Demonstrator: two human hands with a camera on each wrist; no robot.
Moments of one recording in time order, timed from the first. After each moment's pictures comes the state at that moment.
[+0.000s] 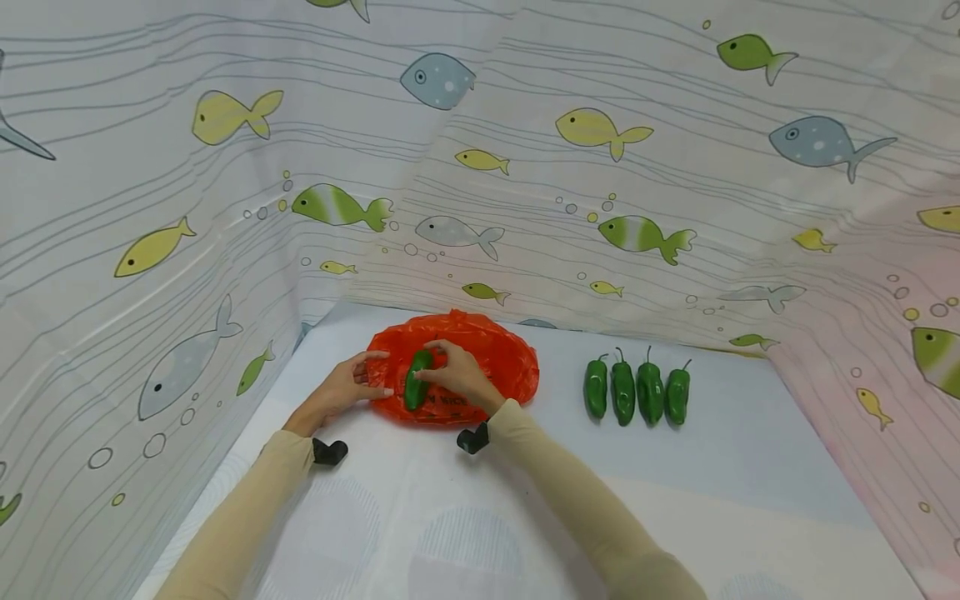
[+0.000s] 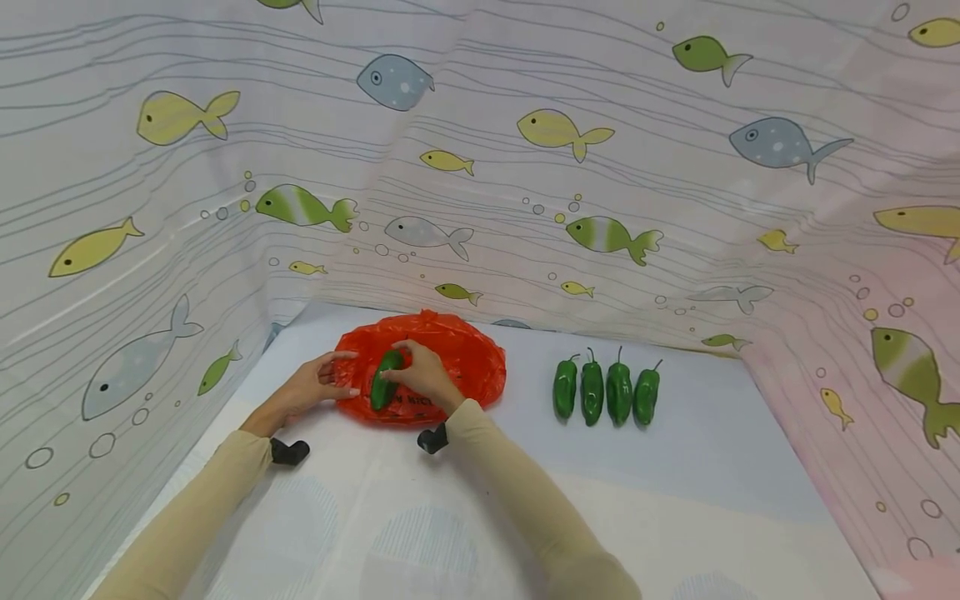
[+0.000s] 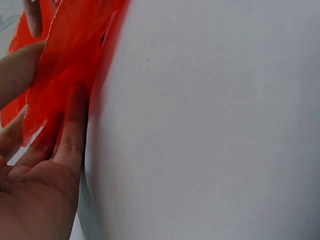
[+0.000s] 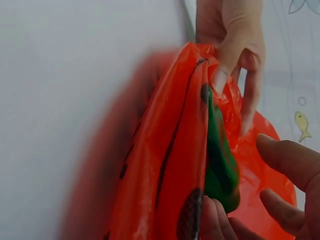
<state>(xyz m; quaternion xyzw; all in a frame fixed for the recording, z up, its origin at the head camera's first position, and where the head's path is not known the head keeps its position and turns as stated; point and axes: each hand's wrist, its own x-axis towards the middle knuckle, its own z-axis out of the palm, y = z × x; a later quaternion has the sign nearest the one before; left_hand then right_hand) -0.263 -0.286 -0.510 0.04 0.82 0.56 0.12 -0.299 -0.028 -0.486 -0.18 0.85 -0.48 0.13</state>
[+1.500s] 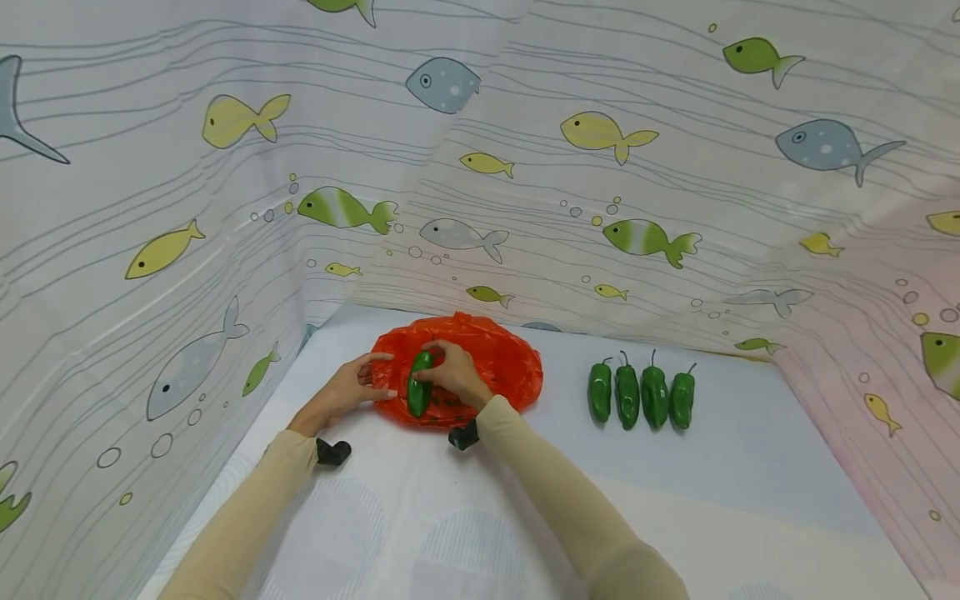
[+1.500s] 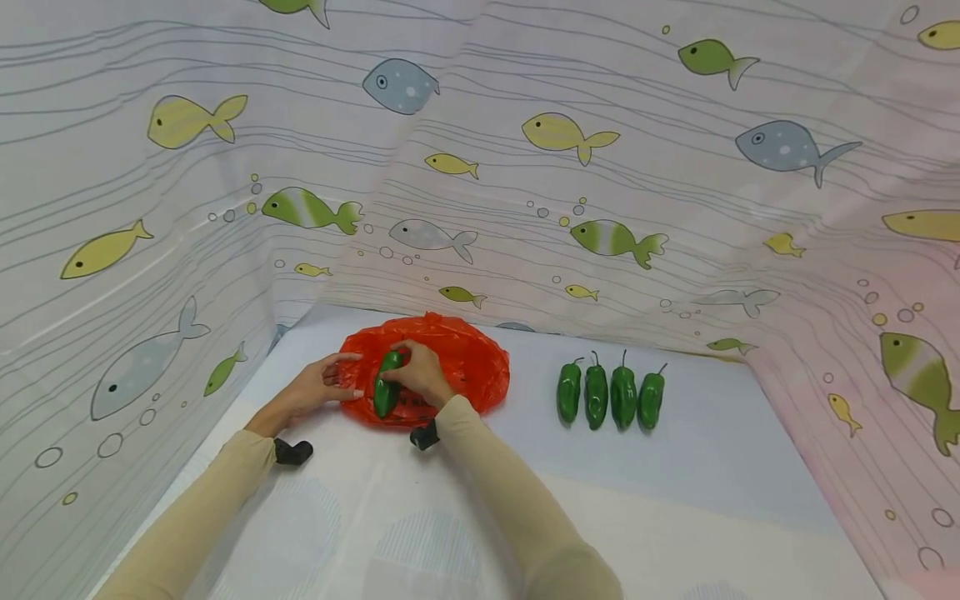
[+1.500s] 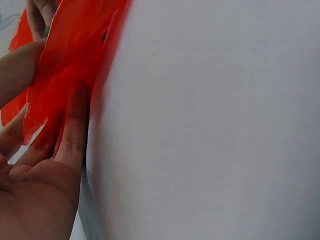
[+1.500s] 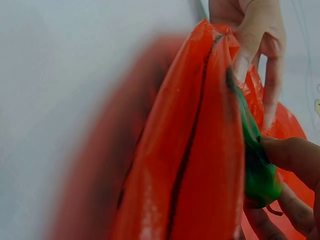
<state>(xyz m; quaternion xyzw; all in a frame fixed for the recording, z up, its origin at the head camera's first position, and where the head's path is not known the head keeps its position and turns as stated) -0.265 -0.288 -0.516 0.03 0.82 0.55 0.11 -0.304 -0.047 -0.491 -0.13 0.83 -0.53 0.14</state>
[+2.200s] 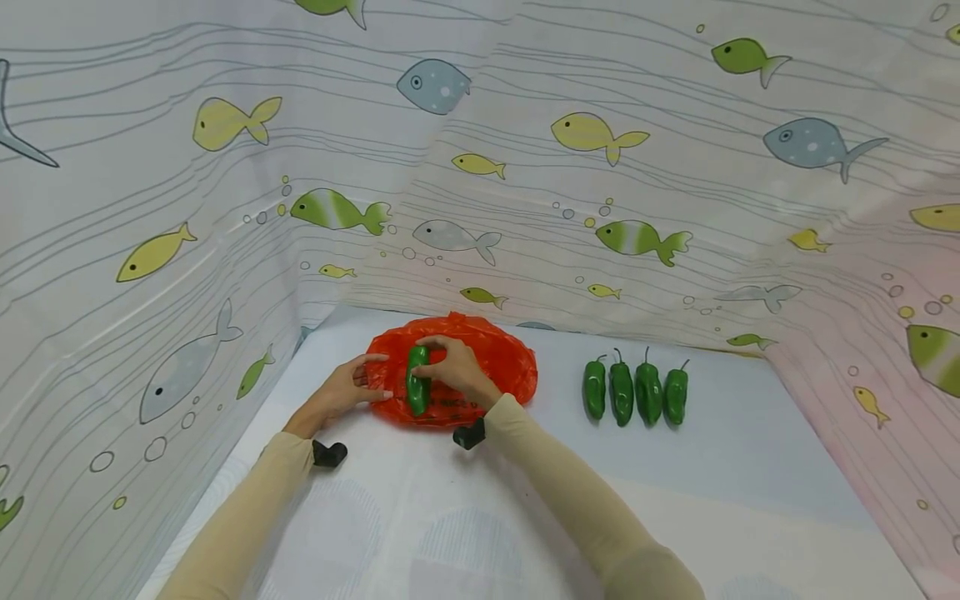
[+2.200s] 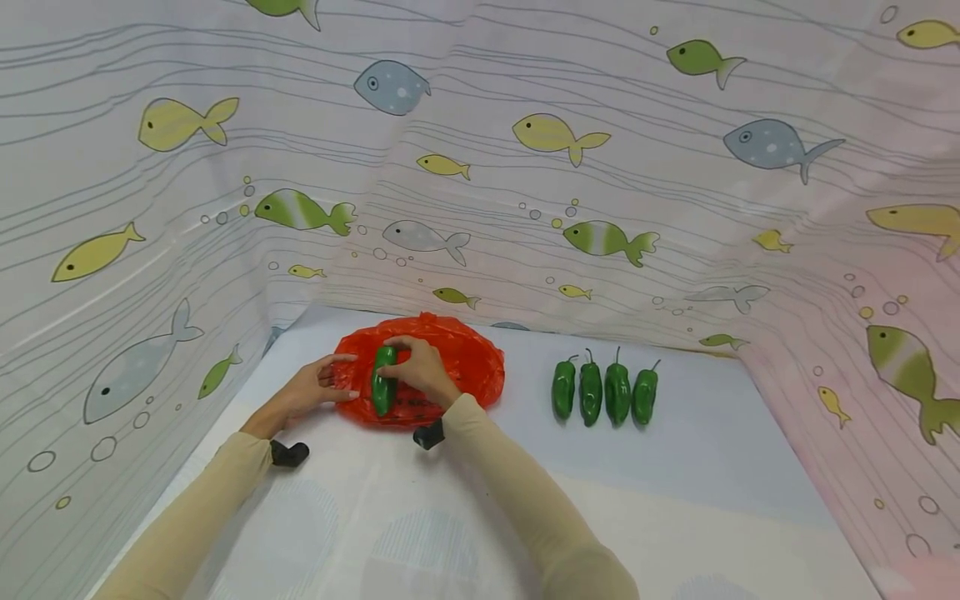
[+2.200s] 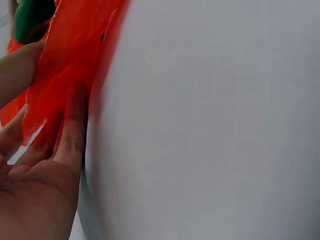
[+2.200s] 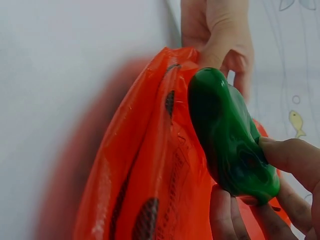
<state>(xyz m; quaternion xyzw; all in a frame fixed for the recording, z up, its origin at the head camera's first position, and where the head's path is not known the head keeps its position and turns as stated) -0.265 -0.287 -0.514 0.04 0.82 0.56 0.11 -0.297 -0.032 -0.472 -0.16 0.82 -0.53 0.13</state>
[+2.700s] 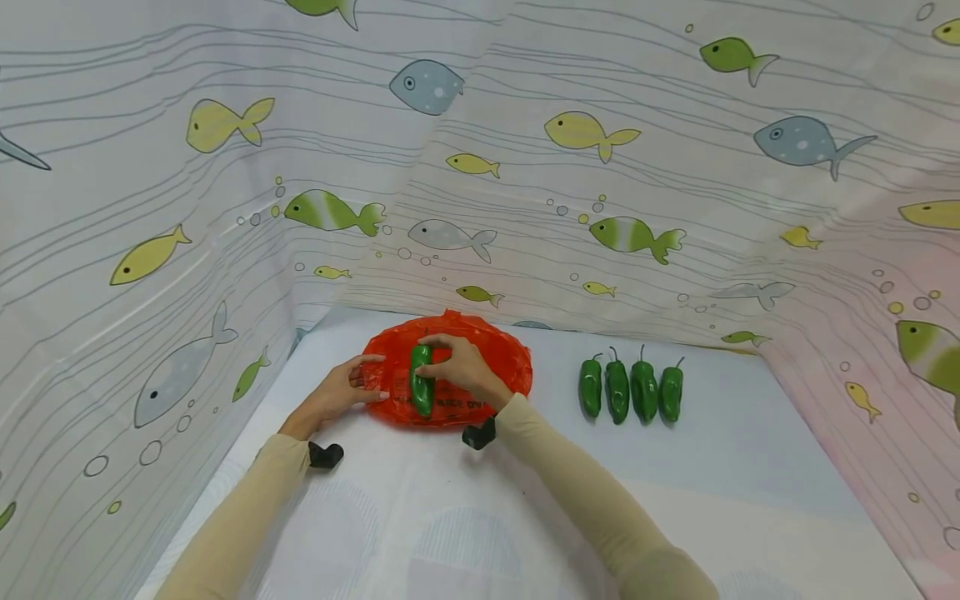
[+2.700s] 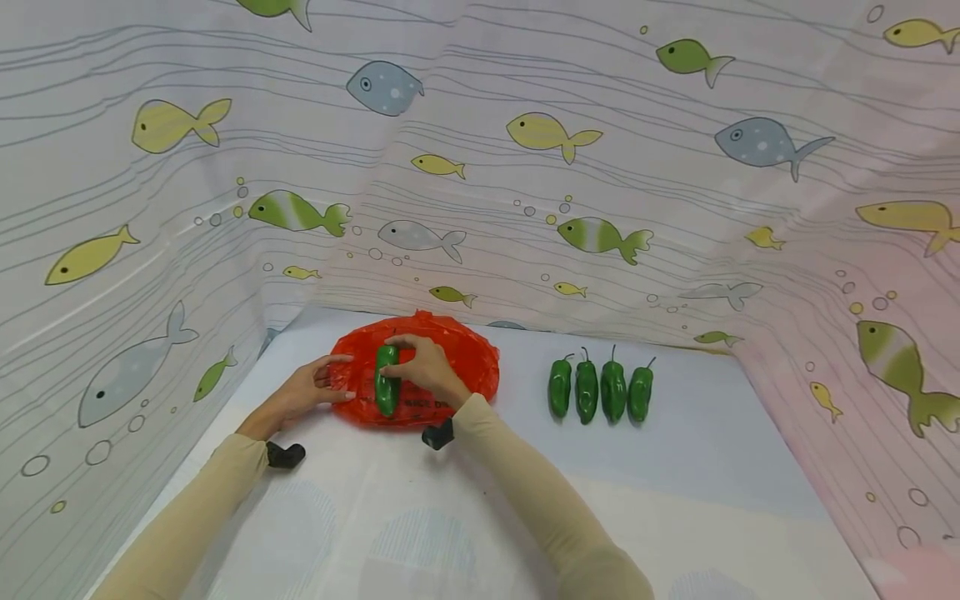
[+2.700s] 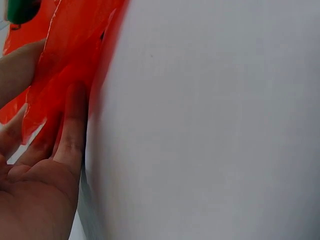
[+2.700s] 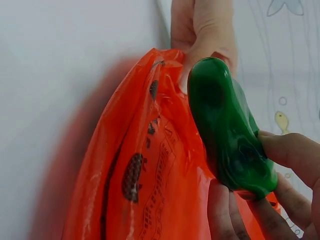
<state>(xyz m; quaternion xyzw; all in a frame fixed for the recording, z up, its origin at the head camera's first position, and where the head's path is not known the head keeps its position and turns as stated) -0.263 -0.288 -0.513 0.04 0.82 0.56 0.11 -0.295 -0.013 -0.461 -0.20 0.82 -0.52 0.14</state>
